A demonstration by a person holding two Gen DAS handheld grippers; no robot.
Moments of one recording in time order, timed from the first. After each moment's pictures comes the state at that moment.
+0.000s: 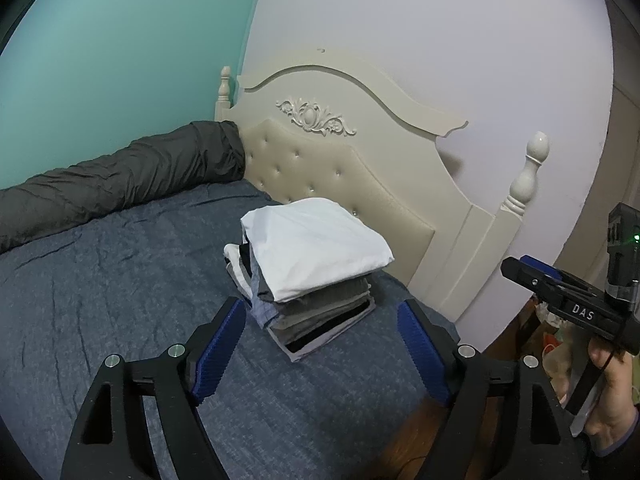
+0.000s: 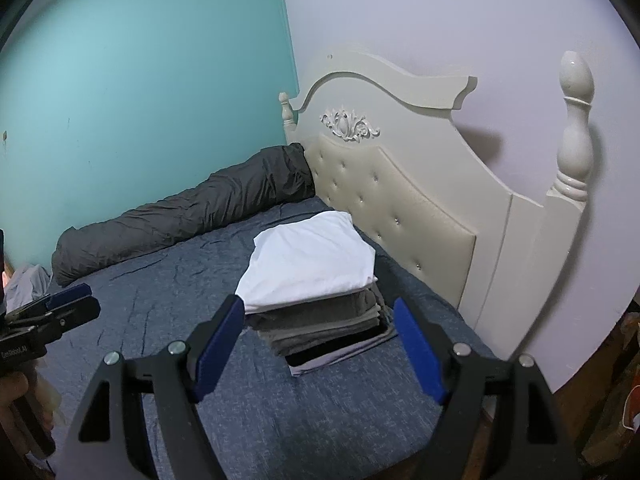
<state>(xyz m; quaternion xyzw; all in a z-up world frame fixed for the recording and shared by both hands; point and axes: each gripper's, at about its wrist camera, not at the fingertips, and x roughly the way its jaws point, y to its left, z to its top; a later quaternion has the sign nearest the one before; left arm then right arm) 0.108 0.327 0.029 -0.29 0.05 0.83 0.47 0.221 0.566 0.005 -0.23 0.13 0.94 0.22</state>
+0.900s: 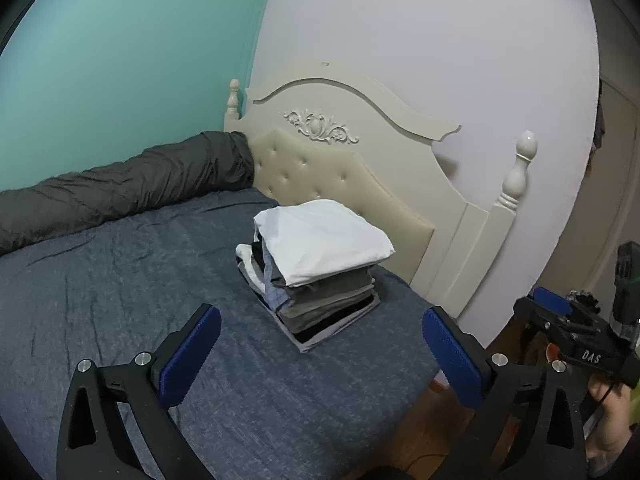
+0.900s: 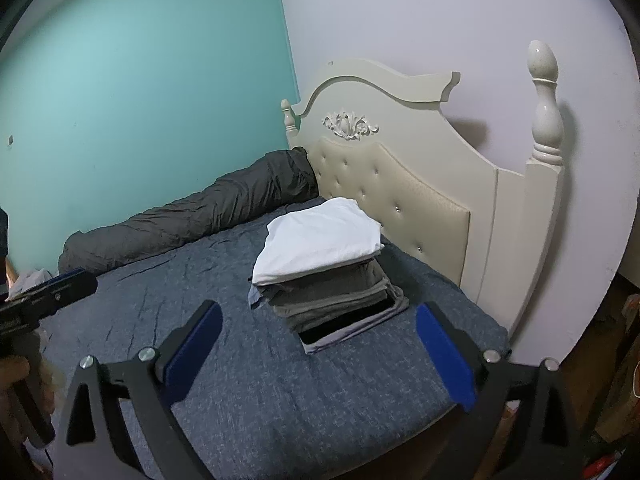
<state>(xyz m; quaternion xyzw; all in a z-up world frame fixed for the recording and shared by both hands) 0.139 0.275 0.023 -0.26 0.04 0.84 0.47 0.274 0.510 -0.021 -0.21 0.14 0.94 0.22</state>
